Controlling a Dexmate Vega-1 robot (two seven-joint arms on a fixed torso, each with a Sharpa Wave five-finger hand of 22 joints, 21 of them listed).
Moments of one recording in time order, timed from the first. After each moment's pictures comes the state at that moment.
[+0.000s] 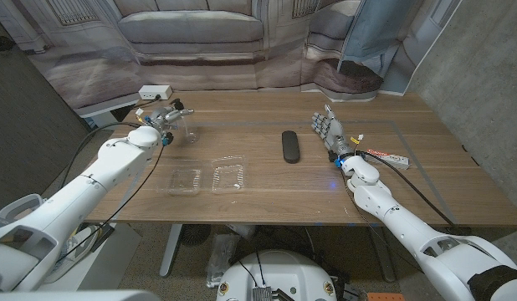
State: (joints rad) left arm 0.77 0.78 0.34 -1.58 -0.46 0.40 0.36; left_hand 0.96 0.01 0.20 -0.17 0.22 0.43 0.01 0.31 0.20 0.43 -0.08 0.28 0.20 0.43 -0.04 0.27 0.20 0.51 0.15 0.41 0.18; right arm -0.74 -0.33 -0.43 -1.04 0.67 0.40 0.15; right_hand 0.11 -0.04 0.18 -0.06 0.24 0.17 0.03 0.20 0.18 0.18 0.04 0.22 0.18 0.09 0.02 0.20 0.18 0.12 -0.03 0.20 0.18
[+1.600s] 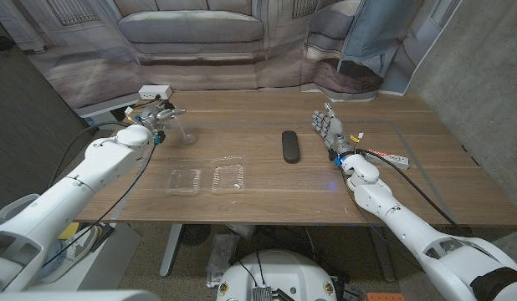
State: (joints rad) left arm 0.81 0.83 0.28 -1.62 -0.51 0.40 0.36; left_hand 1.07 0.07 0.20 -0.15 0.19 0.47 0.01 0.29 0.20 0.46 -0.07 0.27 0.21 0.46 -0.04 0.26 0.21 0.54 0.13 0.40 0.17; right arm -0.75 -0.34 -0.43 -1.08 0.65 0.39 0.11; right_hand 0.11 -0.04 0.18 -0.06 0.24 0.18 0.04 0.20 0.18 0.18 0.04 0.22 0.18 0.09 0.01 0.20 0.18 0.12 -0.04 0.20 0.18
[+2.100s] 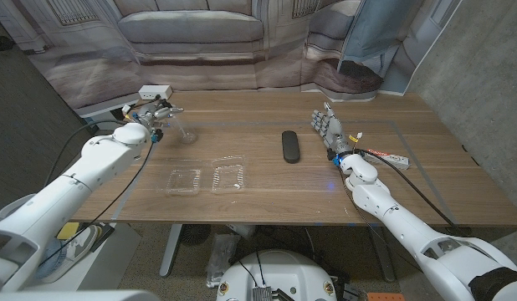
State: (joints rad) left arm 0.81 0.84 0.28 -1.63 -0.51 0.42 0.36; left_hand 1.07 0.07 0.22 -0.15 0.18 0.49 0.01 0.29 0.20 0.50 -0.07 0.26 0.21 0.50 -0.04 0.27 0.21 0.59 0.10 0.39 0.18; right arm -0.75 -0.33 -0.44 -1.08 0.65 0.40 0.11; right_hand 0.11 -0.04 0.17 -0.07 0.24 0.18 0.04 0.20 0.18 0.18 0.04 0.22 0.18 0.09 0.01 0.20 0.18 0.12 -0.04 0.20 0.18
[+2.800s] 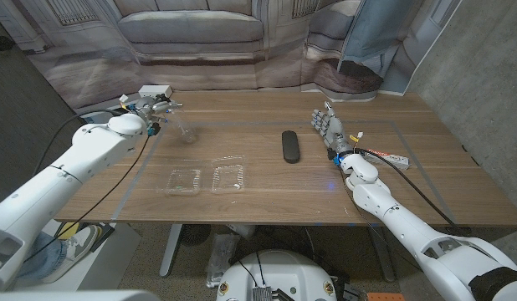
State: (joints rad) left arm 0.81 0.91 0.25 -1.75 -0.54 0.55 0.35; left_hand 1.07 0.06 0.23 -0.15 0.18 0.50 0.01 0.29 0.21 0.51 -0.07 0.26 0.21 0.51 -0.04 0.27 0.22 0.59 0.10 0.39 0.18; right arm -0.75 -0.33 -0.43 -1.08 0.65 0.40 0.12; right_hand 0.11 -0.04 0.17 -0.07 0.24 0.18 0.04 0.20 0.18 0.18 0.04 0.22 0.18 0.09 0.01 0.20 0.18 0.12 -0.04 0.20 0.18
